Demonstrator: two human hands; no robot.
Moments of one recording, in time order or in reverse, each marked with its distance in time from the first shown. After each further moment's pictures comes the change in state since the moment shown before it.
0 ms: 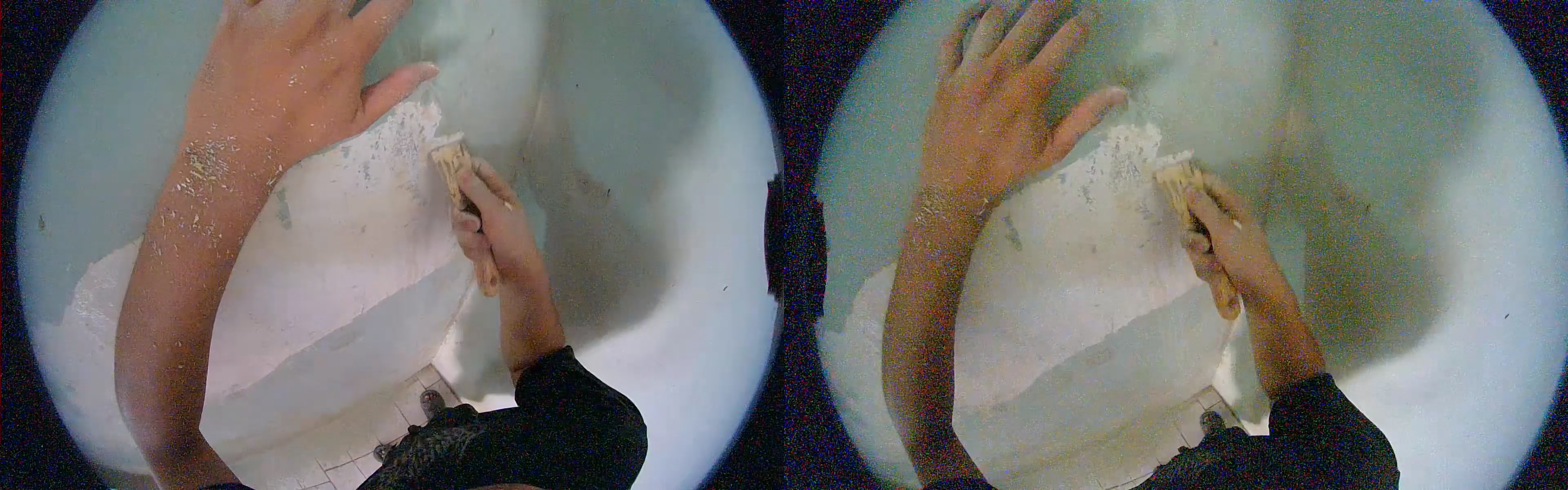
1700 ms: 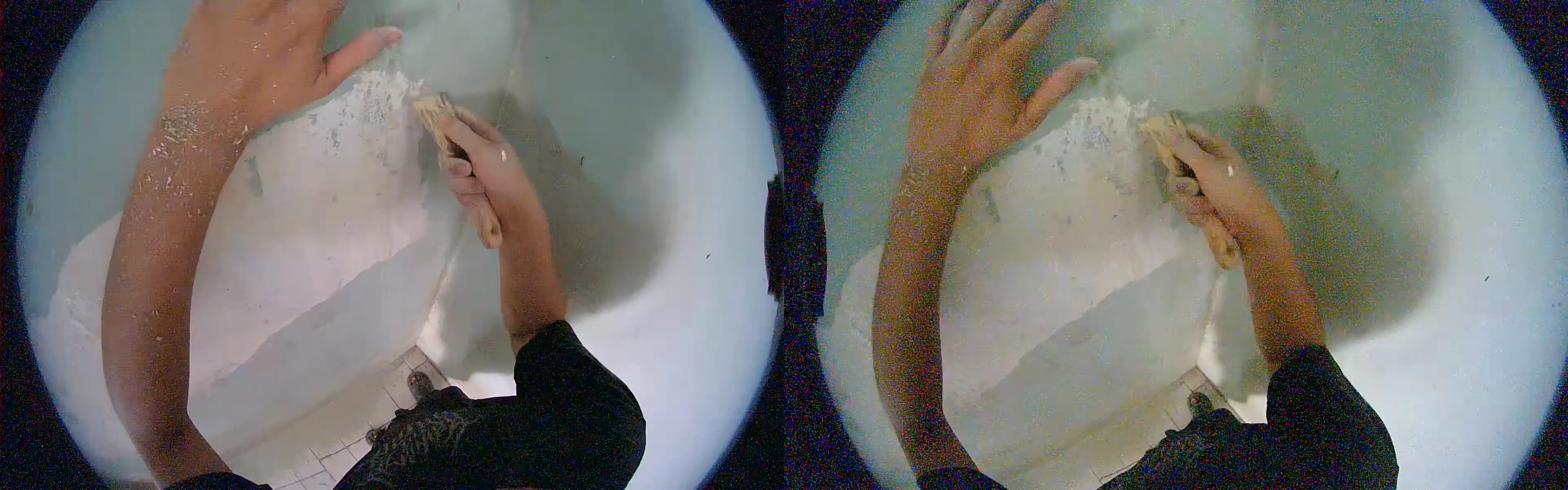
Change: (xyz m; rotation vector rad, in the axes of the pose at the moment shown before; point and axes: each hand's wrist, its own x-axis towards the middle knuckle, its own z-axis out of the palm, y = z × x) left_hand -0.003 0.006 0.017 -0.073 0.172 -0.026; right_hand -0.003 -0.038 -0.005 -0.085 -0.013 -0.026
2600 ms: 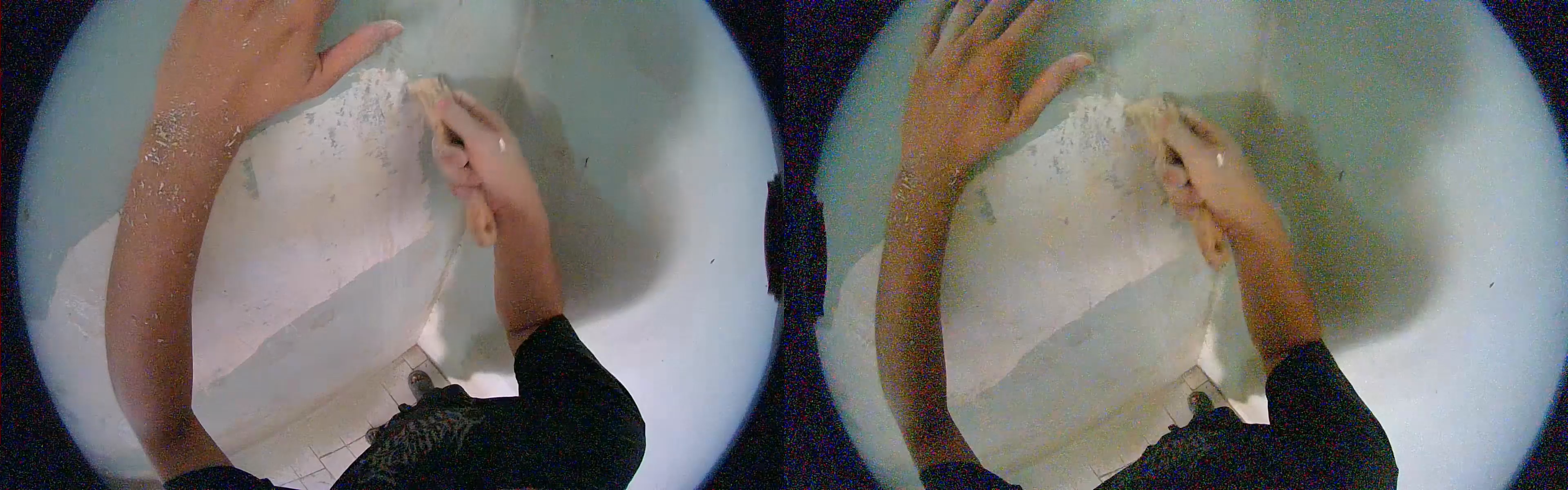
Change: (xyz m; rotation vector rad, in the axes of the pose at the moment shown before) left_hand 0.003 0.010 -0.003 0.113 -0.067 -0.091; right_hand 0.001 -0.007 0.008 -0.014 -0.049 -0.116
